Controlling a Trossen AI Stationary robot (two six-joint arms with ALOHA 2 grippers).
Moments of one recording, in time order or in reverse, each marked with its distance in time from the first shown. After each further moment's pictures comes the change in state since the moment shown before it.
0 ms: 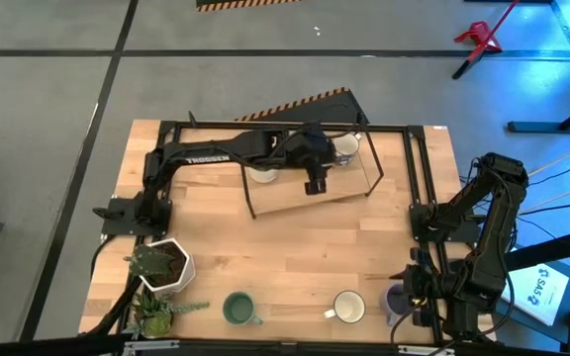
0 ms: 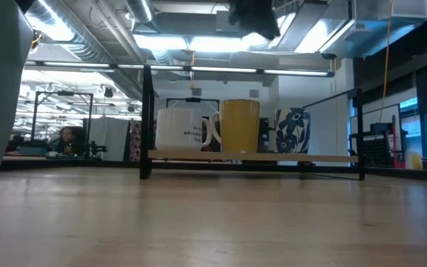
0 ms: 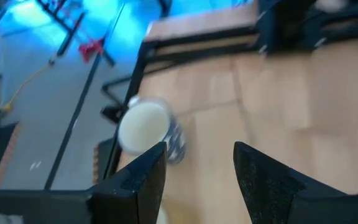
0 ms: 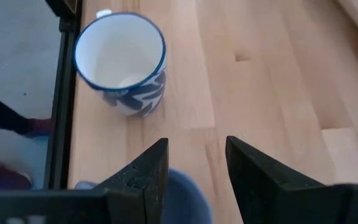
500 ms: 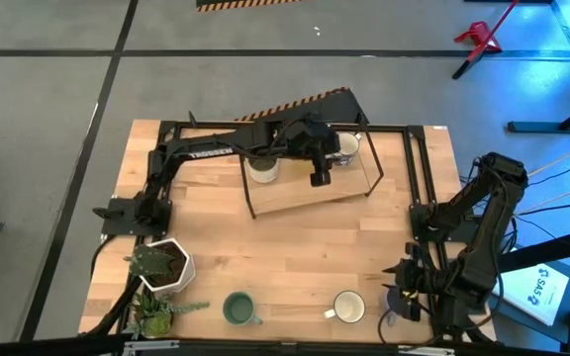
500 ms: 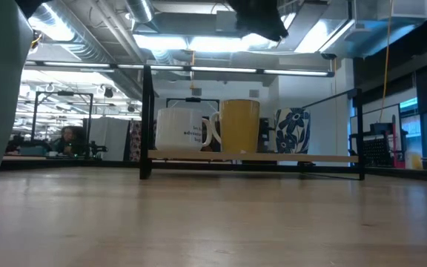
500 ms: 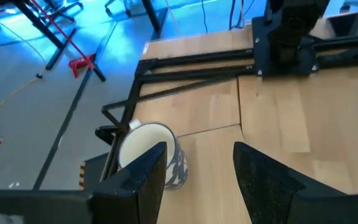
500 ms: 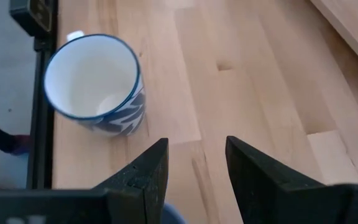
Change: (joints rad) left arm 0.059 0.036 0.032 0.070 0.116 0.020; right arm -0.083 0.000 0.000 -0.003 0.004 0.000
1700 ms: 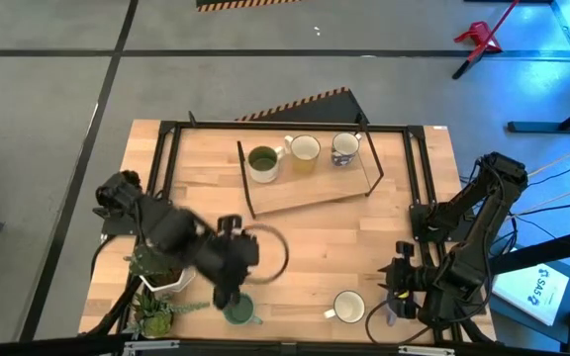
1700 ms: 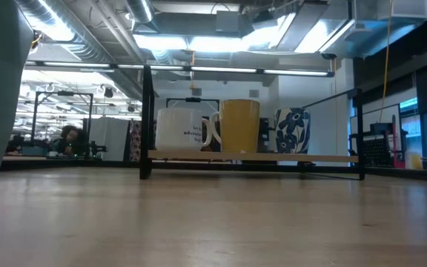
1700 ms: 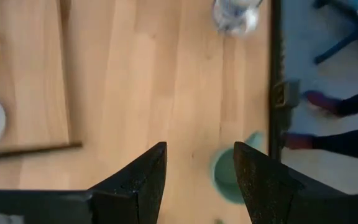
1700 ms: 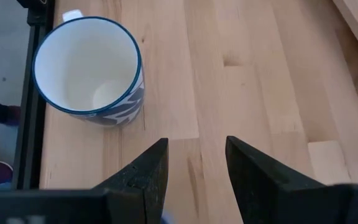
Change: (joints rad) left arm -0.751 -0.224 0.020 -0.791 -0.122 -0.854; right arm -0.085 0.000 0.000 0.047 -0.106 -0.197
